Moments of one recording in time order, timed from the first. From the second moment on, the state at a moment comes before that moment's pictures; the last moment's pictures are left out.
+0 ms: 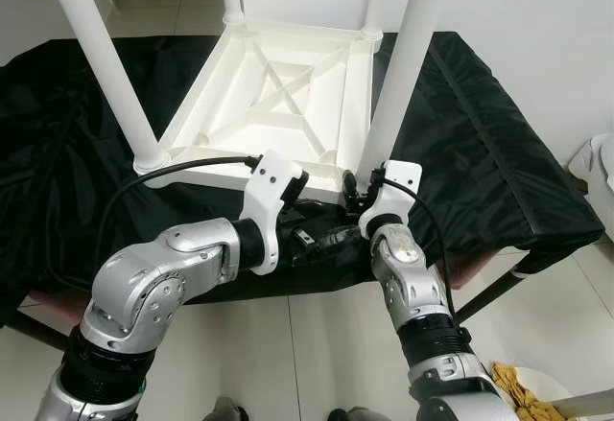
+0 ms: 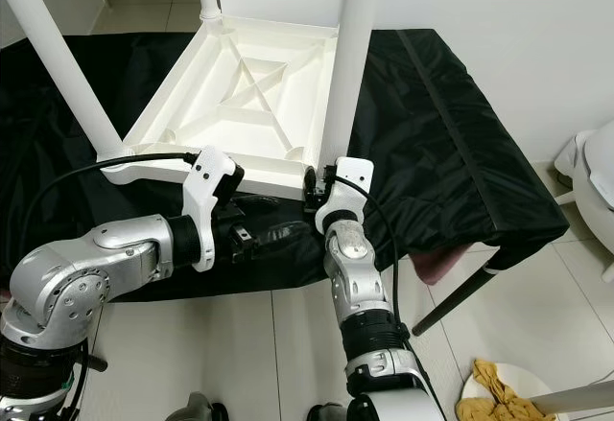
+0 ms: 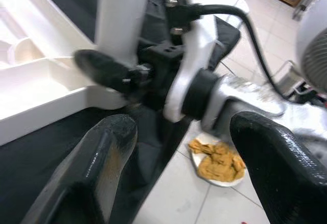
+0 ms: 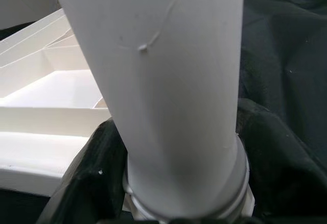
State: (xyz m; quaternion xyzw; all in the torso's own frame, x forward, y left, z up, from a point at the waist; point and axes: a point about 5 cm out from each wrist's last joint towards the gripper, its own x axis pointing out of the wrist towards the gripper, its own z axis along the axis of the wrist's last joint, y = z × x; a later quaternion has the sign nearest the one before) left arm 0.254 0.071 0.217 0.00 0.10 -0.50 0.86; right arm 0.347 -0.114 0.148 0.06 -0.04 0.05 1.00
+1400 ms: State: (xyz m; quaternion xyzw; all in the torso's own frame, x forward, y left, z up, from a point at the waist) left arm 0.259 0.076 0.218 0.01 0.10 -0.48 0.87; right arm 0.373 -0.171 0.178 -0.08 -0.01 0.36 0.93
